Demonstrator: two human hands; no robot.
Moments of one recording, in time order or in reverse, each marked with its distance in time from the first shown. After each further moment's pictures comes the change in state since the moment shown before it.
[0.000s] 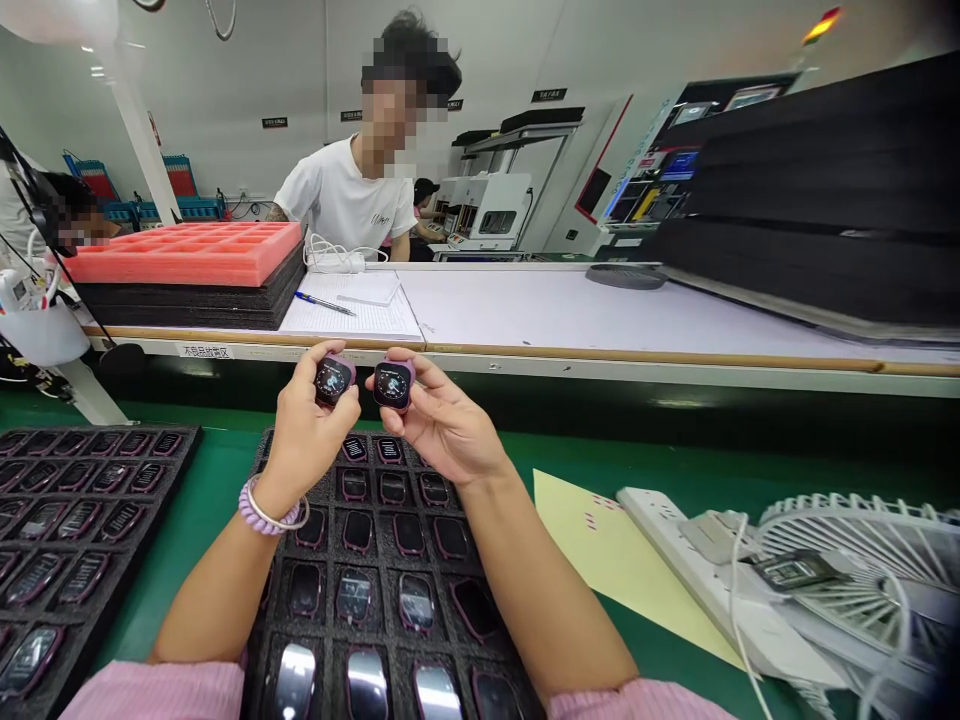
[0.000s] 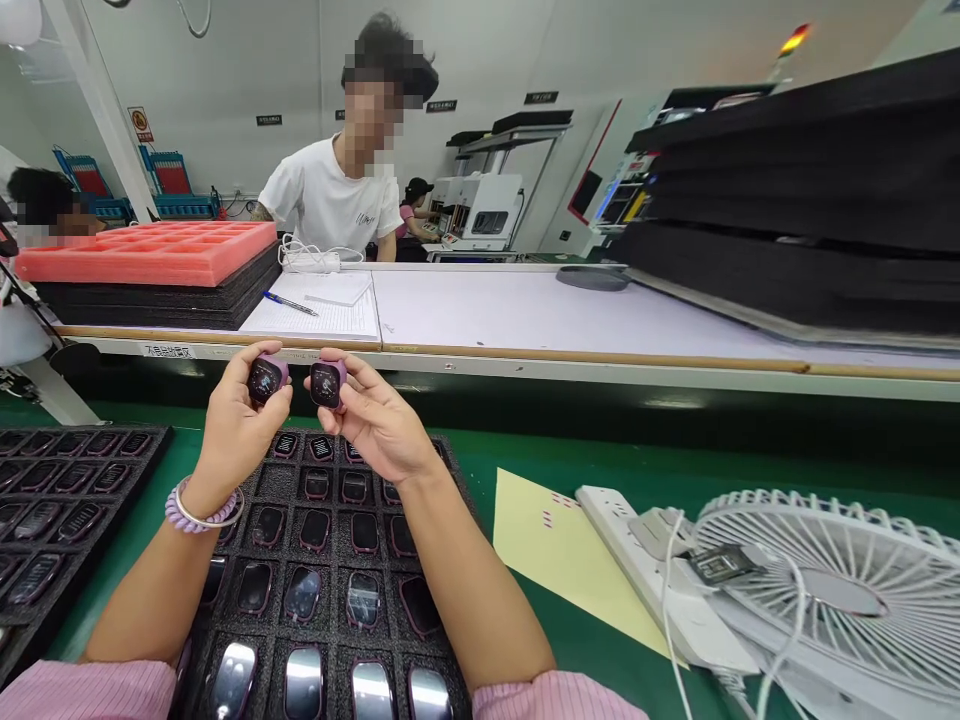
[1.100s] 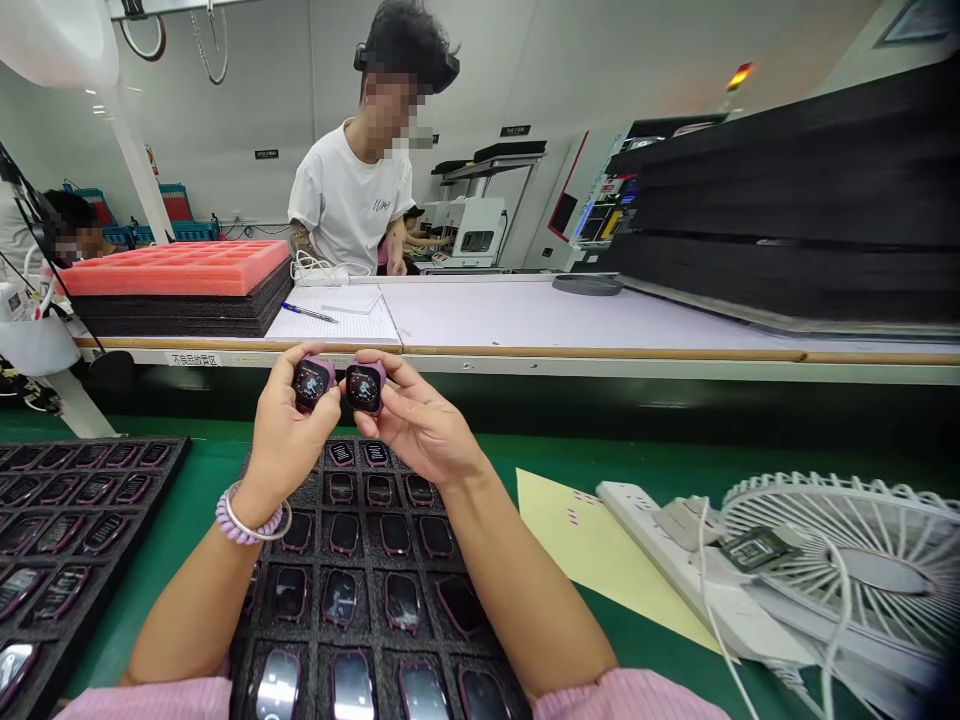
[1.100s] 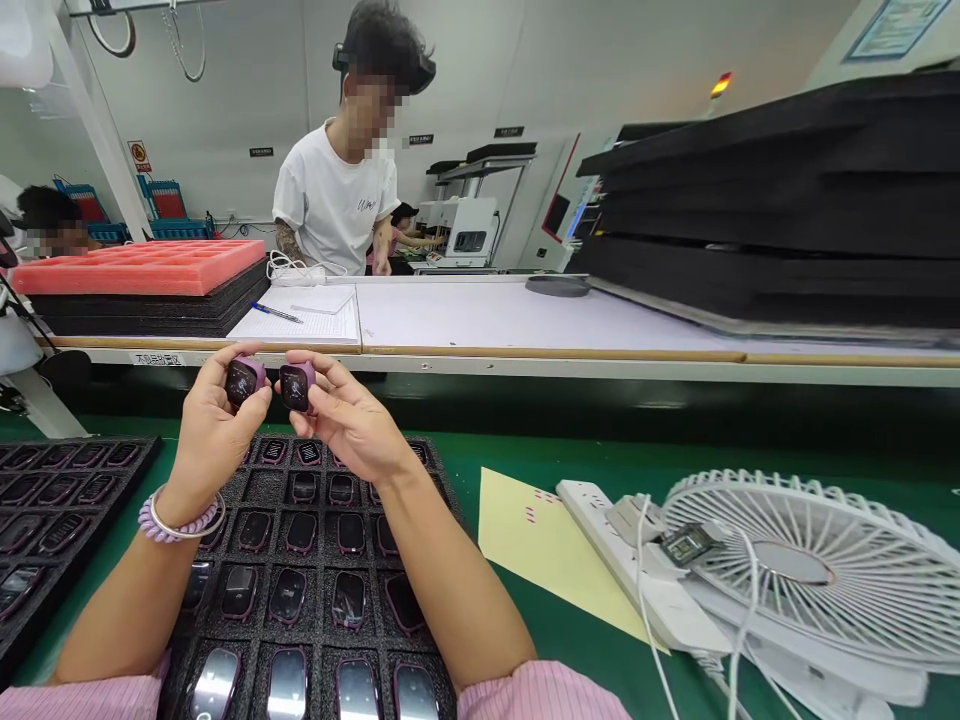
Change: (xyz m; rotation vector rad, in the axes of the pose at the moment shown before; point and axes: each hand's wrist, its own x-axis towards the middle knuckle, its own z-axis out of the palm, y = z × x) left_hand -0.009 0.014 0.001 -0.136 0.021 -0.005; right_hand -0.009 -0.008 0.018 0.058 -0.136 -0.032
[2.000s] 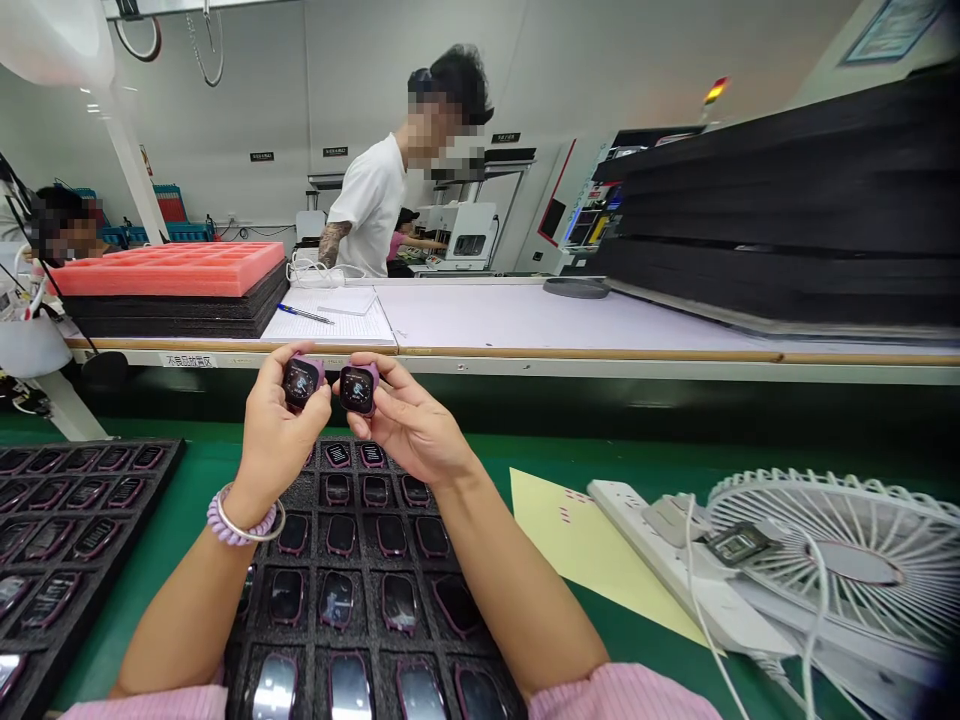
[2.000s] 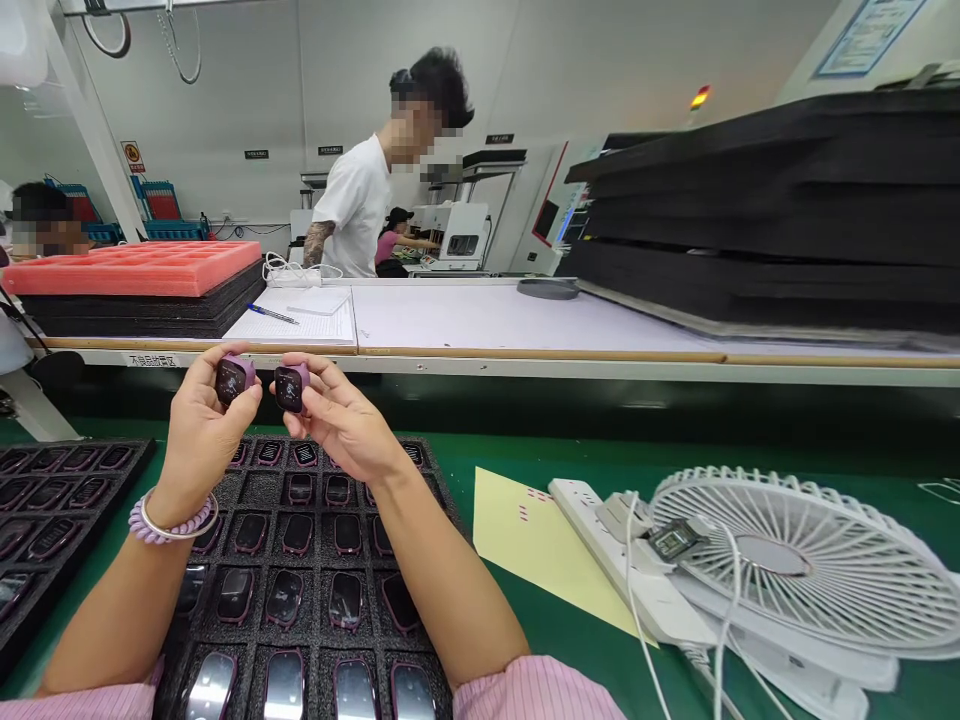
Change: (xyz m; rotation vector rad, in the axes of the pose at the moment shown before) left_hand 0.002 0.001 -0.002 -0.050 0.030 0.021; right_hand 0.000 0.003 -0.001 -0.095 0.023 0.012
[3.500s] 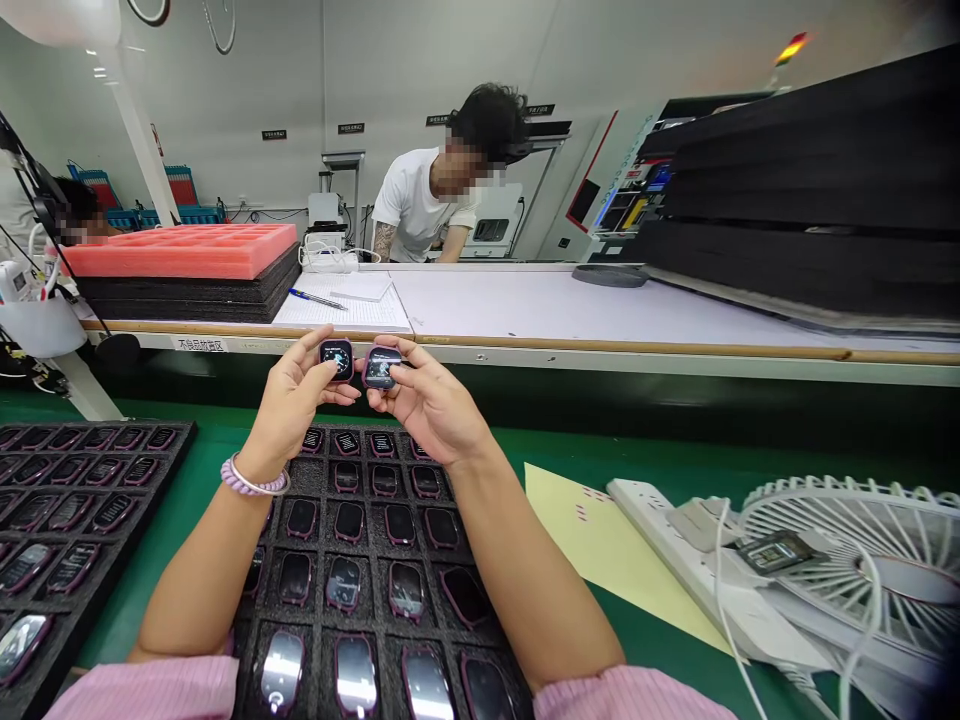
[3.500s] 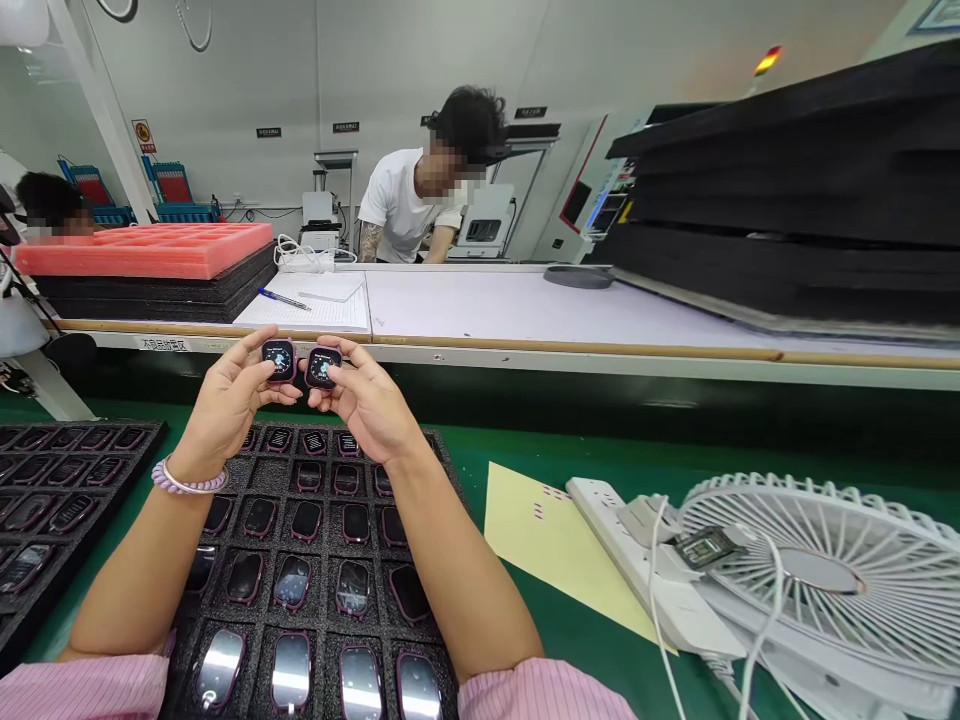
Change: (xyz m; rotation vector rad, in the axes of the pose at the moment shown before) left_hand 0.013 -0.021 -0.001 -0.347 -0.160 -0.396; right_hand 0.009 0.002 -0.016 -0.060 0.224 0.033
